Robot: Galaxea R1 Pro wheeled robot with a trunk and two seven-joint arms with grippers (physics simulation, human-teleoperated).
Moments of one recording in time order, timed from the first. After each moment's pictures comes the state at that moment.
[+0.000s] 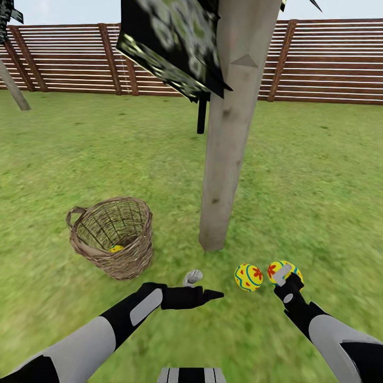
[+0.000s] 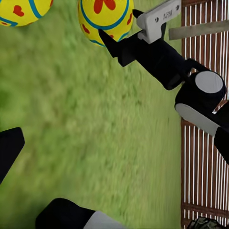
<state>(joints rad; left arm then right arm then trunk) -0.76 -0.01 -0.86 -0.64 1.16 0.56 -0.54 -0.83 -0.16 0.02 -0.11 0.70 0.01 -0.25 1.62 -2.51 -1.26</state>
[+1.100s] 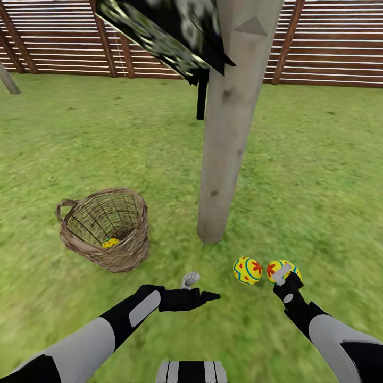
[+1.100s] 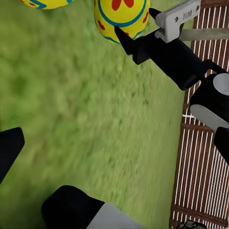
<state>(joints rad) -0.76 -0.01 -0.85 -0.59 1.17 0.56 -0.55 -0.83 -0.16 0.02 -0.11 0.70 0.00 -0.25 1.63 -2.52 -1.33</state>
